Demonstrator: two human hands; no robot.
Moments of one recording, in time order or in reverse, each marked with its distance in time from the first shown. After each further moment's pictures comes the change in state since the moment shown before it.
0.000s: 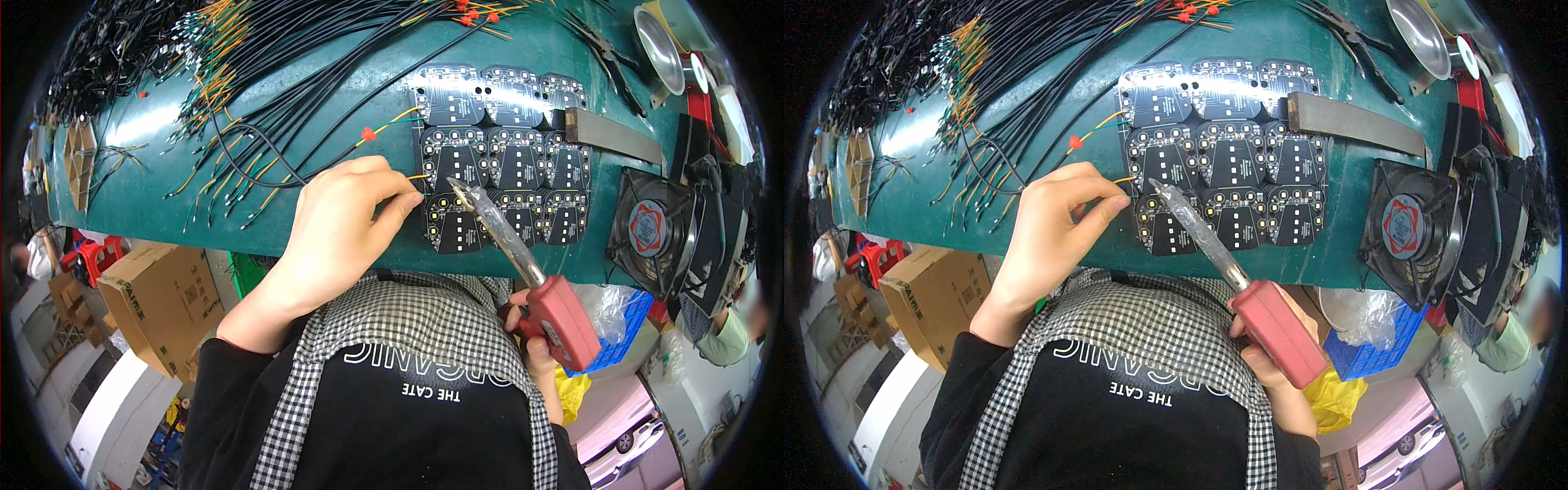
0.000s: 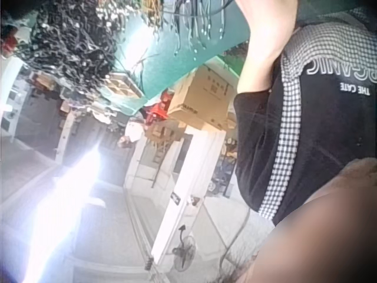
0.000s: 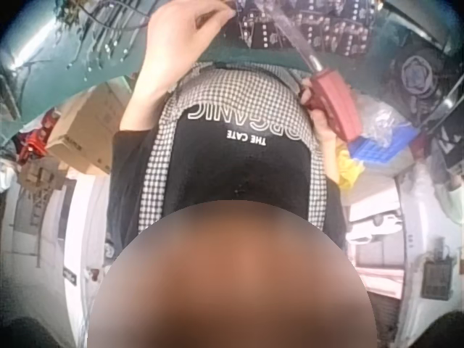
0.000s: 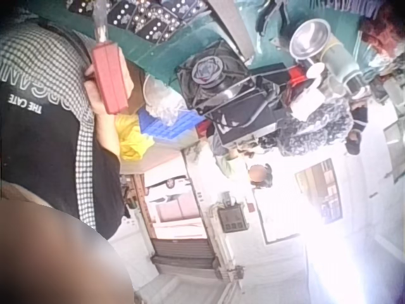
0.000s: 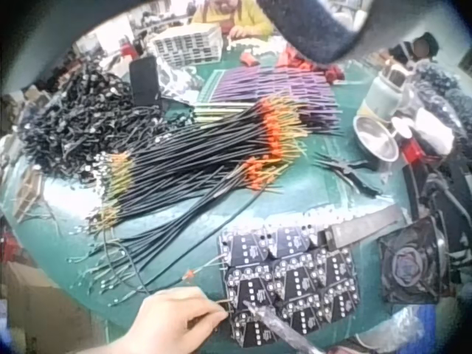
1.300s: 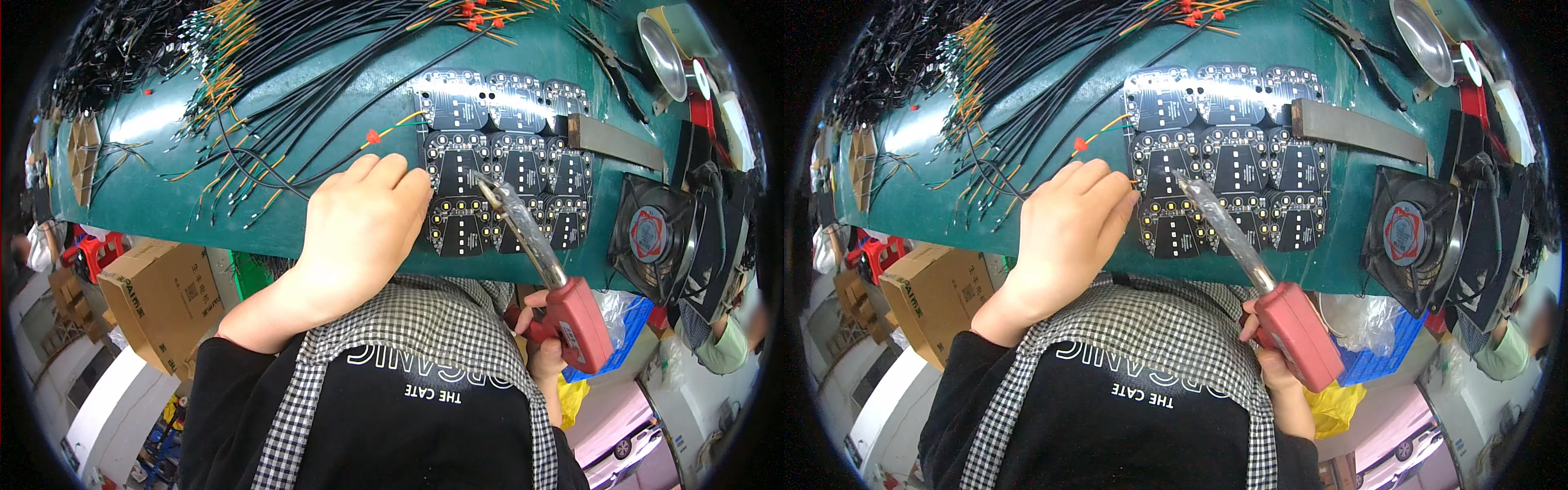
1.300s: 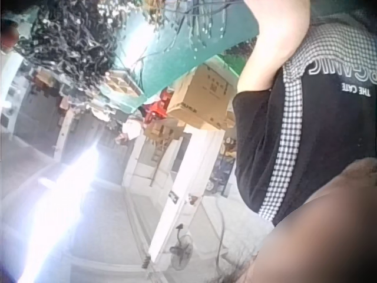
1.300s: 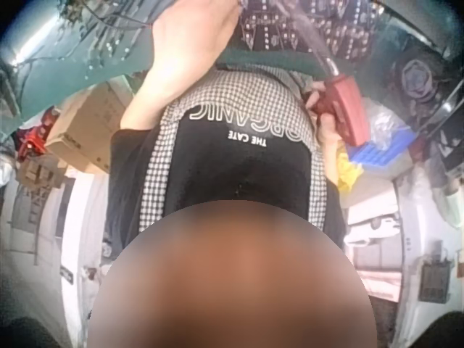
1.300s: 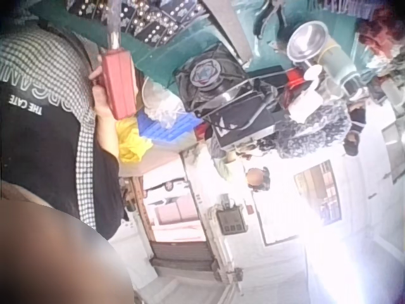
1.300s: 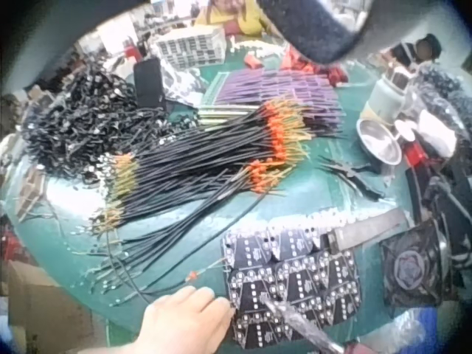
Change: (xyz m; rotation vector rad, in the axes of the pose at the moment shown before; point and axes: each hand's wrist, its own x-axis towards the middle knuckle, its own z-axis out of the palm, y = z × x) left_hand 0.002 0.008 0.013 0.408 0.141 0.212; right_hand 0.000 -0.010 0.003 -0.013 0.050 0.076
